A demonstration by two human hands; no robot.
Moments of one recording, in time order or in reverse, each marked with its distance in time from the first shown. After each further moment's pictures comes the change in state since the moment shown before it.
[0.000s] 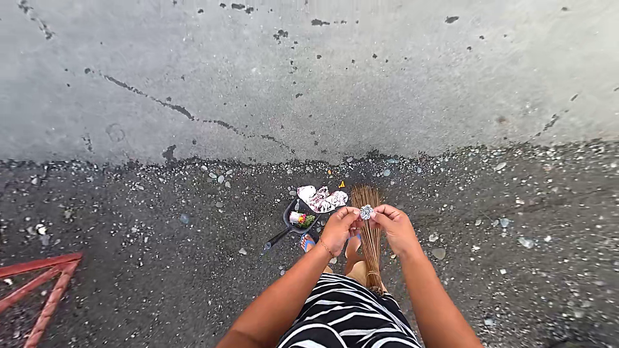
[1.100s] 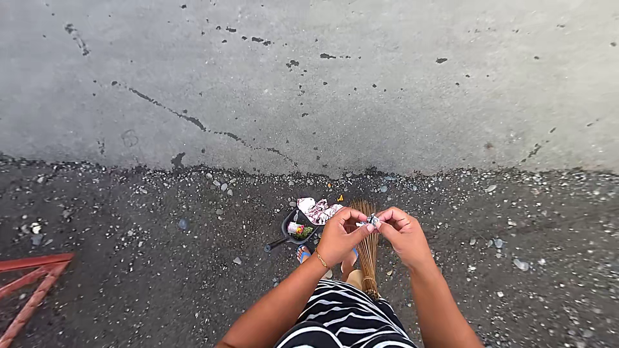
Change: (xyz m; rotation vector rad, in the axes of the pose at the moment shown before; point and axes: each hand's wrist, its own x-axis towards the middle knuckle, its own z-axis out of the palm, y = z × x) left_hand -0.063 0.018 0.008 0.221 -0.088 0.572; right_hand -0.059 -0.053 0.006 -0.115 -0.142 -0.391
